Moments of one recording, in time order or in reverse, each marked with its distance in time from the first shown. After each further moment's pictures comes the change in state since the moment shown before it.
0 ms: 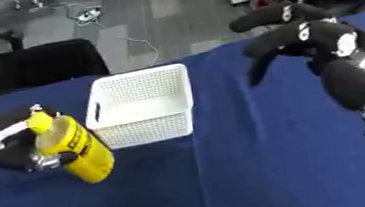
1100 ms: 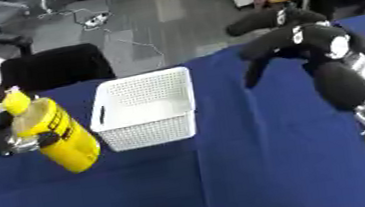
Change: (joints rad) left arm -0.019 0.091 0.034 -0.085 0.048 0.035 -0.018; right arm 0.011 -0.010 0.000 0.000 0.003 0.003 0.001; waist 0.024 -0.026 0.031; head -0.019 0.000
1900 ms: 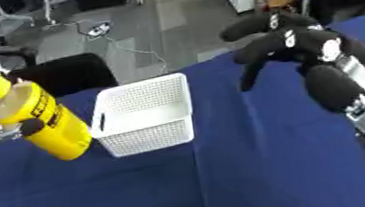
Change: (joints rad) left arm -0.035 0.034 0.011 -0.047 0.039 0.010 0.024; right arm 0.007 0.000 0.004 0.000 0.004 0.007 0.008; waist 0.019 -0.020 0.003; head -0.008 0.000
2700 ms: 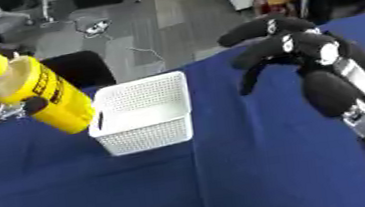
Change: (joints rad) left arm -0.054 -0.002 -0.013 0.000 -0.049 0.008 0.107; right arm -0.002 0.002 0.002 0.000 0.004 0.001 0.020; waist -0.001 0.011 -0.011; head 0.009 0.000
